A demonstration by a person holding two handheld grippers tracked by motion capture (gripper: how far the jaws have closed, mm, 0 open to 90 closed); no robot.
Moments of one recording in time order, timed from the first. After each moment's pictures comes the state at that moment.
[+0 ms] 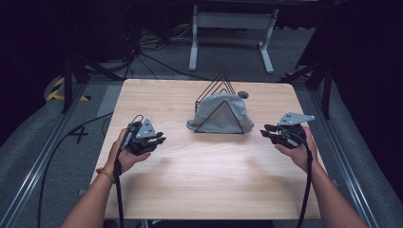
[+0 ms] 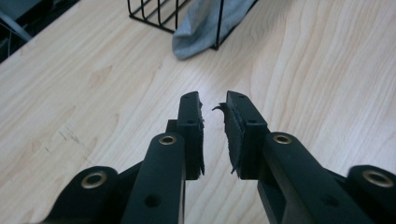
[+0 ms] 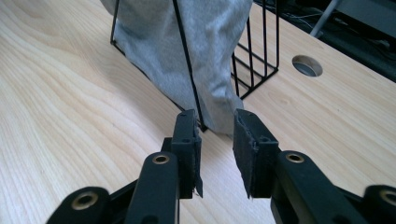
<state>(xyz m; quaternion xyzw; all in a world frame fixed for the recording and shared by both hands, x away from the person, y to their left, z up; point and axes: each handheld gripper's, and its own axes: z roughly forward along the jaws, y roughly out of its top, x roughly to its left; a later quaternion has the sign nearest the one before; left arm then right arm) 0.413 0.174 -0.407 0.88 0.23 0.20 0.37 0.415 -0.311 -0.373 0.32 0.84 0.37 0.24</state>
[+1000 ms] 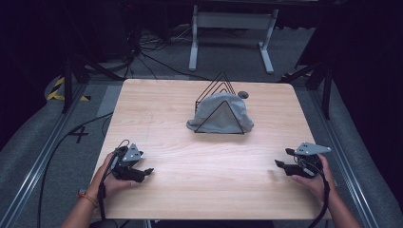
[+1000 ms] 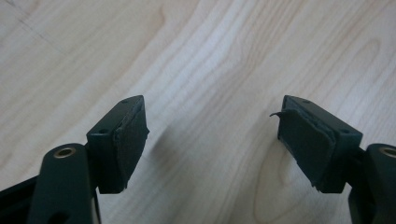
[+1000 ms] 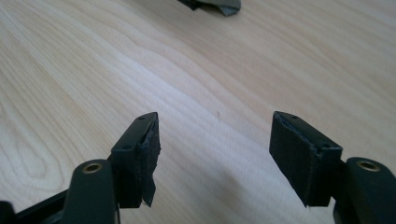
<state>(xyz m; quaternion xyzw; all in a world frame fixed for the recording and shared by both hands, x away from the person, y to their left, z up) 0.370 0.220 -0.473 0.89 0.27 0.15 0.34 0.355 -0.371 -0.441 0.37 0.83 0.34 0.23</state>
